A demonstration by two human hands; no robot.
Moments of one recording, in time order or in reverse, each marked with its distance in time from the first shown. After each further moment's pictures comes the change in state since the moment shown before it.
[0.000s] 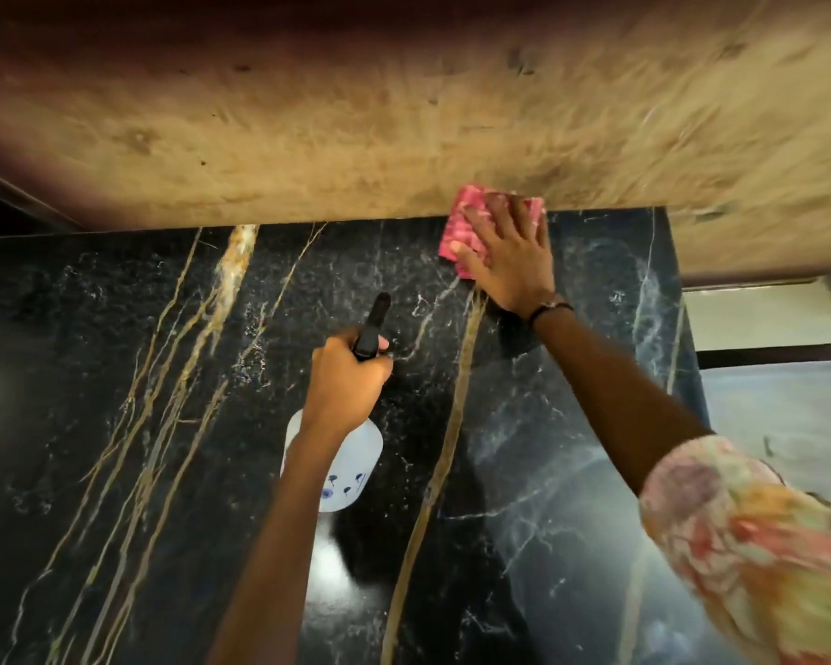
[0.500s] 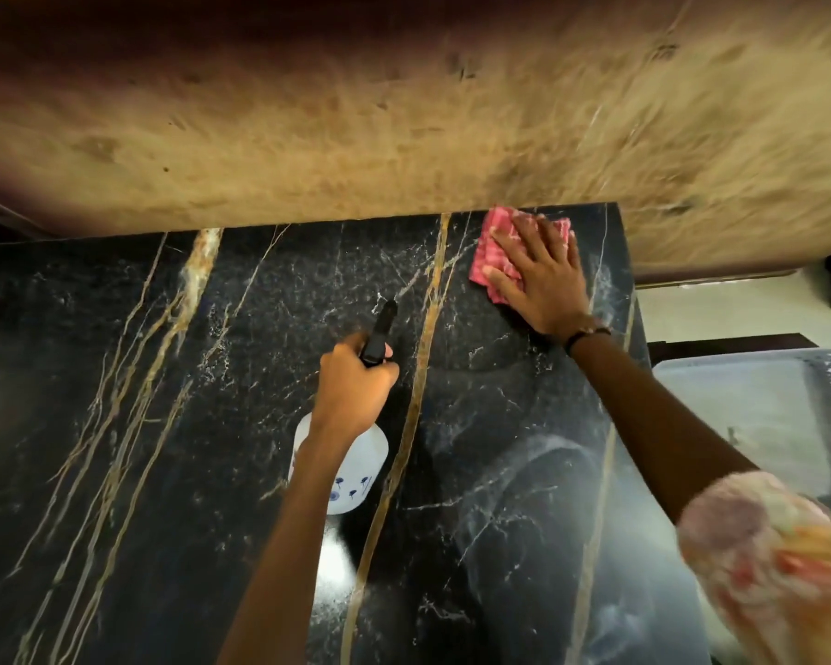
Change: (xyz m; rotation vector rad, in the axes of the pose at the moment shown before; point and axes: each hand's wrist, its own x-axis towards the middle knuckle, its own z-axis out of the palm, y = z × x) left_hand -0.020 0.010 0.049 0.024 -0.027 0.007; right_hand -0.055 0.082 -0.014 -0.010 -0.005 0.020
